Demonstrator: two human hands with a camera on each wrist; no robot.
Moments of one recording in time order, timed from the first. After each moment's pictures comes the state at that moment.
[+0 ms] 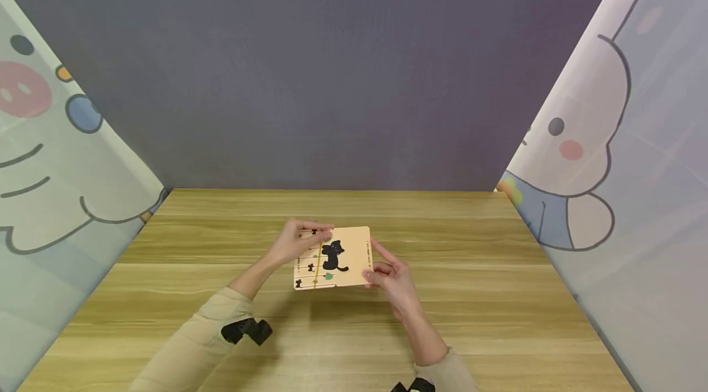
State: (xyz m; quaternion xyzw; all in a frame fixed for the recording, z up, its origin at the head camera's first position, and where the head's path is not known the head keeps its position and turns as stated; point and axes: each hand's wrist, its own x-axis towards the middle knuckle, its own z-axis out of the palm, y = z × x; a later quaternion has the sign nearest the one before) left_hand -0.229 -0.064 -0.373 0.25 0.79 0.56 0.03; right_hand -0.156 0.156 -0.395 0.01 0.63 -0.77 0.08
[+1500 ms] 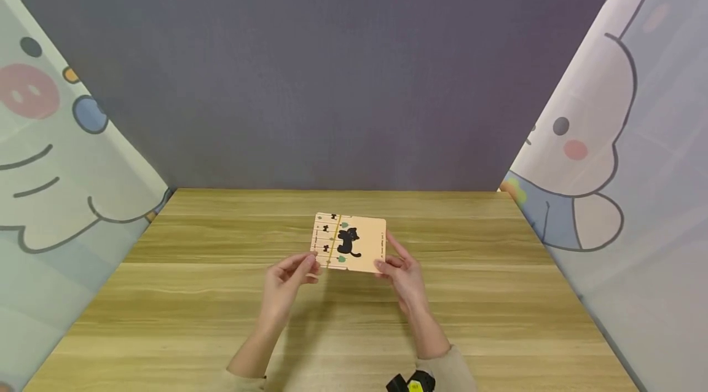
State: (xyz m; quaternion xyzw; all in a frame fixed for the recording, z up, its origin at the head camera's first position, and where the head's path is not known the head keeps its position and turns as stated) left_hand -0.178 -0.055 -0.468 0.13 0.63 0.75 -0.15; right_hand -0.166 0.163 -0.399 0.06 0.57 -0.82 0.05
